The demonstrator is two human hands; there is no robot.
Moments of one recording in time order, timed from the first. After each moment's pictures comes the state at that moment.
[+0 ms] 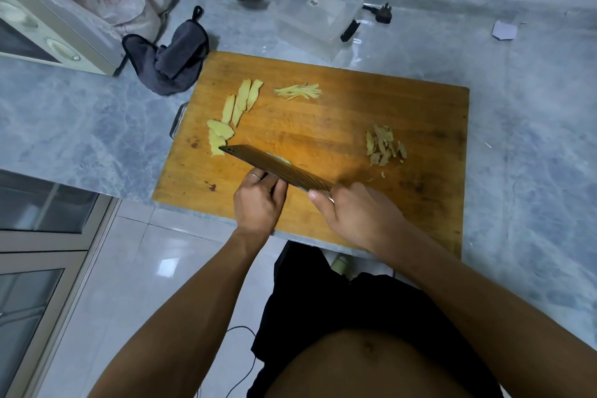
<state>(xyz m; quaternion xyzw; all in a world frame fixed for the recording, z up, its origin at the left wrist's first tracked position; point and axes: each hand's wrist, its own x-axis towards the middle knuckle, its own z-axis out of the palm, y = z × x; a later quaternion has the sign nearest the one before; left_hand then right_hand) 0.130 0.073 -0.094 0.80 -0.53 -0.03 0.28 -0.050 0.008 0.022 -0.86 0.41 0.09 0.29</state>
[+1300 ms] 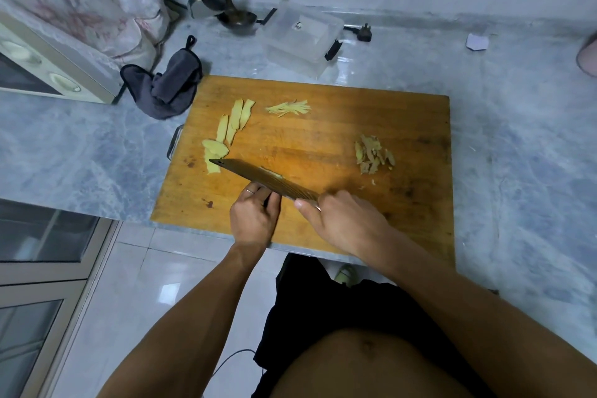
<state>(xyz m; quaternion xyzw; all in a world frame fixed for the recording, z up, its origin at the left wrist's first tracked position) 0.131 0.074 -0.098 0.80 -0.52 -0.04 0.29 -0.044 0.013 0.023 -0.85 0.43 0.10 0.29</state>
